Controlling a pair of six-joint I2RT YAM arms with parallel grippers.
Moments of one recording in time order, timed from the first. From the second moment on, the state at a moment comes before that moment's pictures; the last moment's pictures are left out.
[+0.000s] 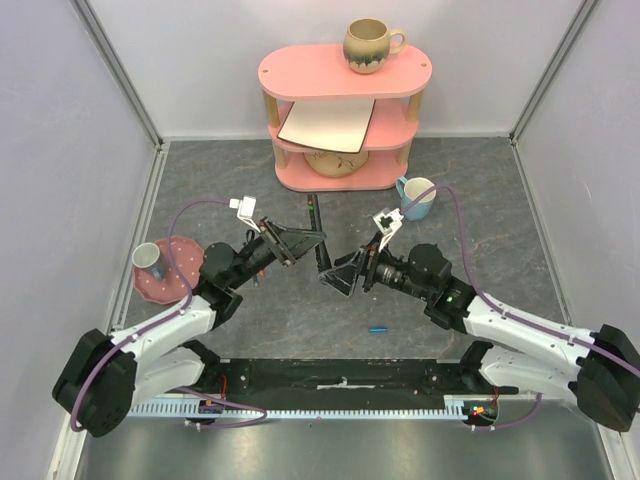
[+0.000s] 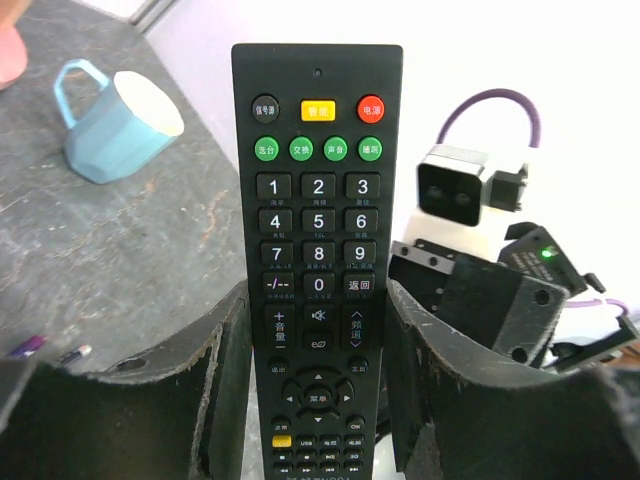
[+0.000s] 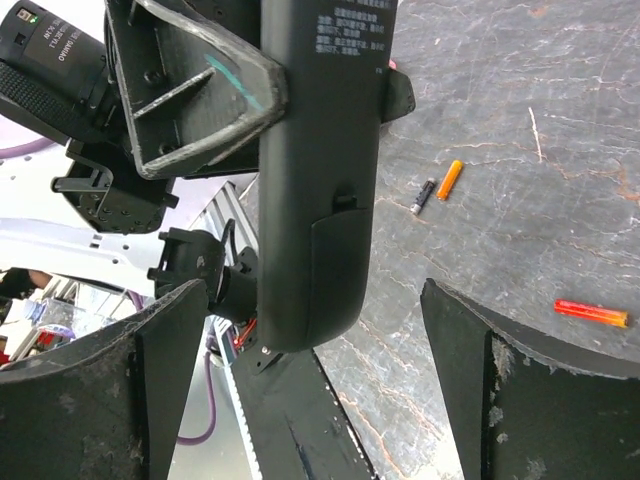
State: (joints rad) left arm -0.59 1.04 0.40 0.85 0.34 -0.99; right arm 0.87 1.01 0.54 0.41 -0.23 0.67
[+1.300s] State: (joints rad) left arm -0.52 0.90 0.44 0.60 0.48 -0.96; right arm 1.01 1.09 0.71 -0.03 -0.07 0.14
